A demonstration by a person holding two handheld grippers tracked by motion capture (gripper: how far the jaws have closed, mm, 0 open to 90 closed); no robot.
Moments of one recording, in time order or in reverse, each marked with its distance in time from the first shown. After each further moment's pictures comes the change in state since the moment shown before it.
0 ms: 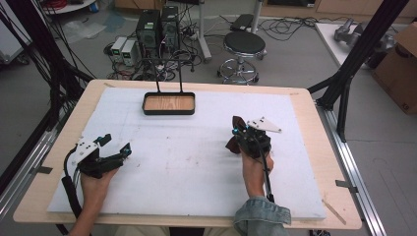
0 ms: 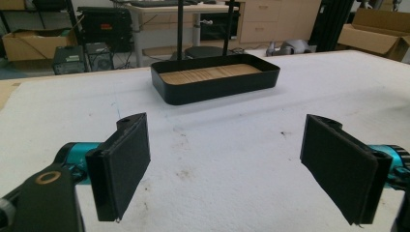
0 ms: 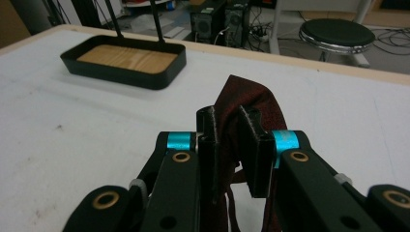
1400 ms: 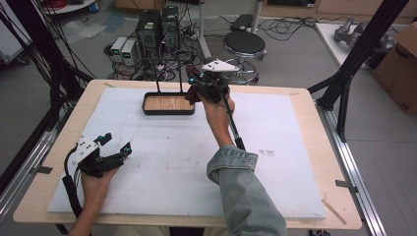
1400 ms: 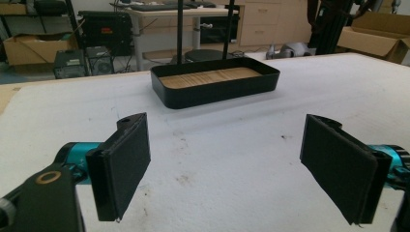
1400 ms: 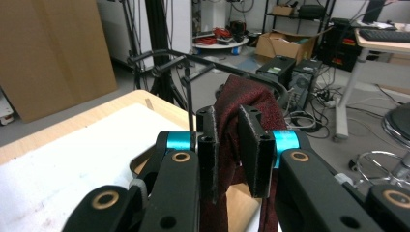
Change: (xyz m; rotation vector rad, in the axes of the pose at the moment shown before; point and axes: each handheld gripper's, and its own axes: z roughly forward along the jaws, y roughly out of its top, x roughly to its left) left arm 0.000 0.000 0.002 -0.013 0.001 0.007; right arm 0.063 0.137 0.097 -0.136 0.263 -0.139
